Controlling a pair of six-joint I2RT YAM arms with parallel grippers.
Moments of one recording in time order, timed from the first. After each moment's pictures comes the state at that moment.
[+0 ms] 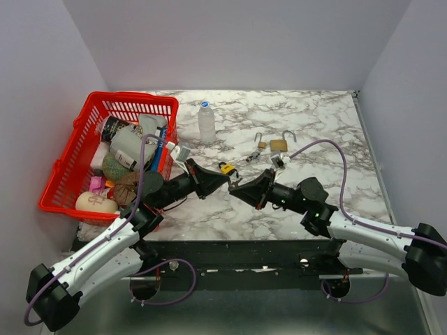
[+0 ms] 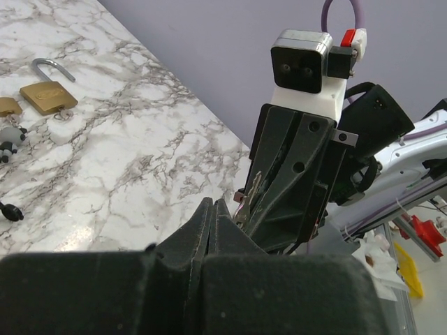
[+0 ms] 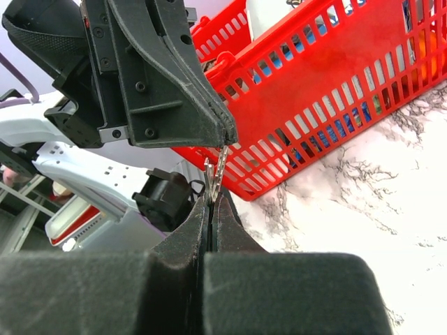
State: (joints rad) left arm -0.70 0.76 0.51 0.35 0.38 -0.69; right arm 0.91 1.02 0.43 0.75 -0.29 0.64
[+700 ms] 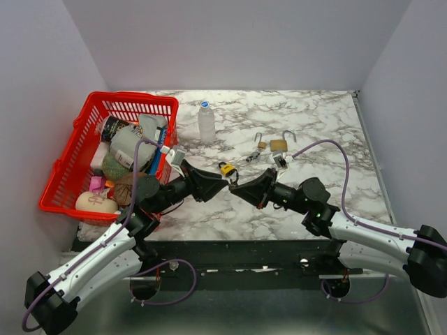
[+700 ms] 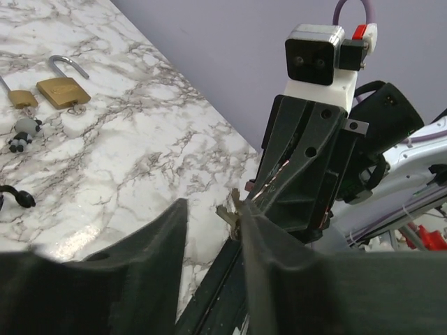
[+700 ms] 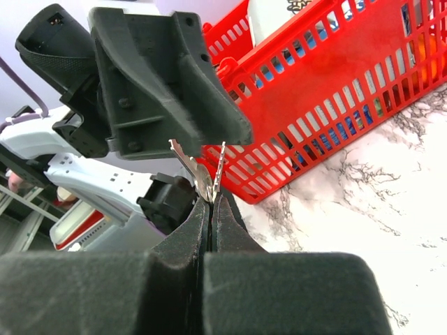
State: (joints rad) left arm -0.70 0.68 0.48 0.30 0.32 -0.70; right arm 0.91 0.99 0.42 0.74 -0.28 0.65
